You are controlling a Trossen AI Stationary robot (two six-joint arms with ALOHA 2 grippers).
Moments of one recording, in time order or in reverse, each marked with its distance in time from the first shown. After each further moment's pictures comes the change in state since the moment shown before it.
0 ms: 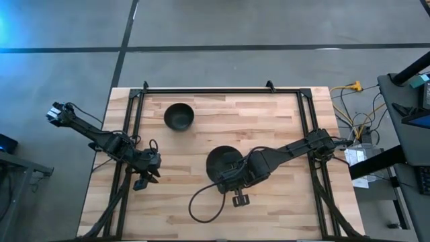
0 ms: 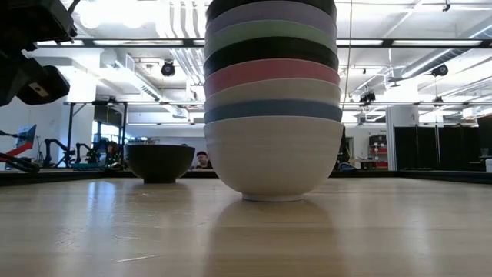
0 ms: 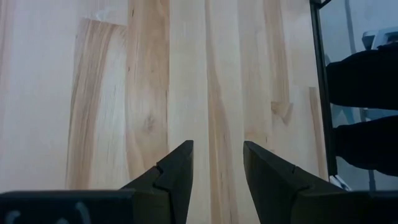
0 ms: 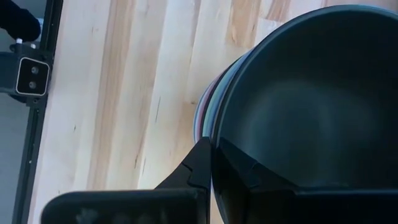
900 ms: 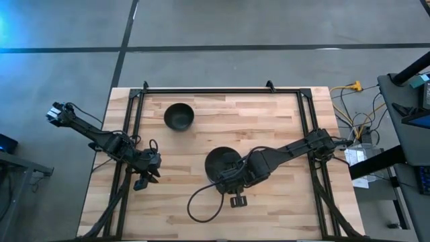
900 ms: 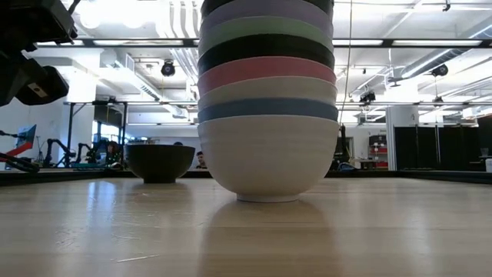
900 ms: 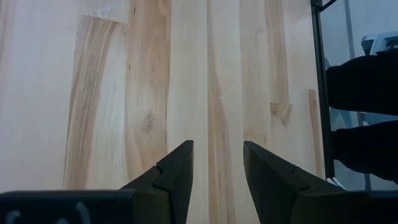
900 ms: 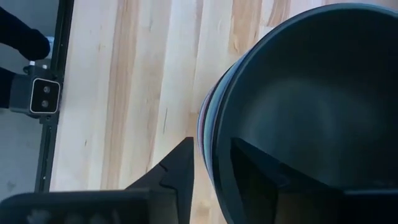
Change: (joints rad) left arm 0.000 0.000 0.000 0.000 0.000 -0.024; right arm 0.000 -0.002 -0.001 0.037 -0.003 0.055
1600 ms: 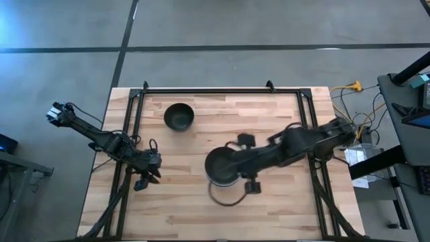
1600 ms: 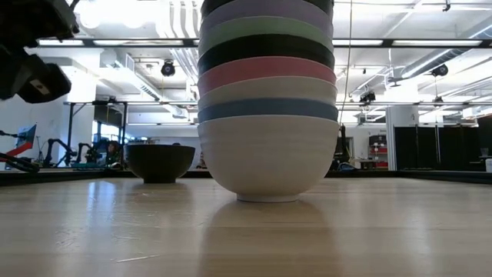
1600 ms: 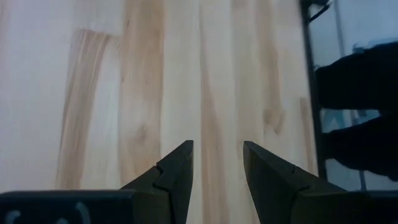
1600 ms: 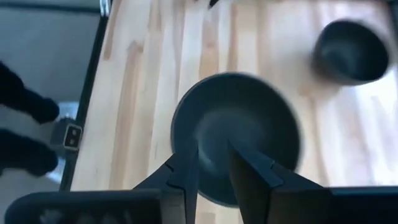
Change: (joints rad) left arm 0.000 0.000 0.000 0.034 0.000 0.000; right arm -0.011 -0.250 0.000 0.009 0.097 -0.001
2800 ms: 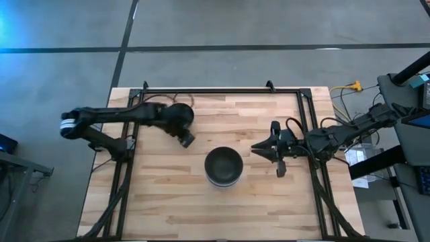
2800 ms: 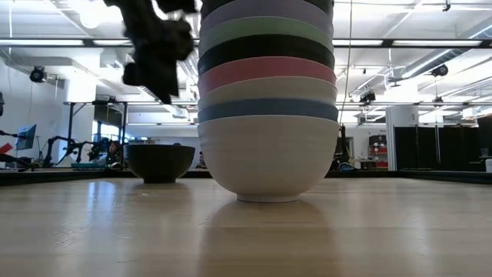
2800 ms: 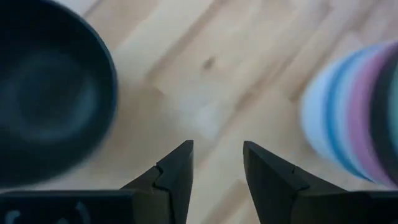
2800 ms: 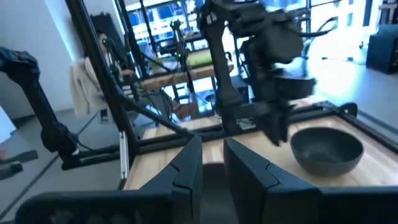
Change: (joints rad) left arm 0.667 0.563 0.579 -0.250 -0.115 0.044; right arm 0.022 -0.799 -1.252 1.327 0.204 0.001
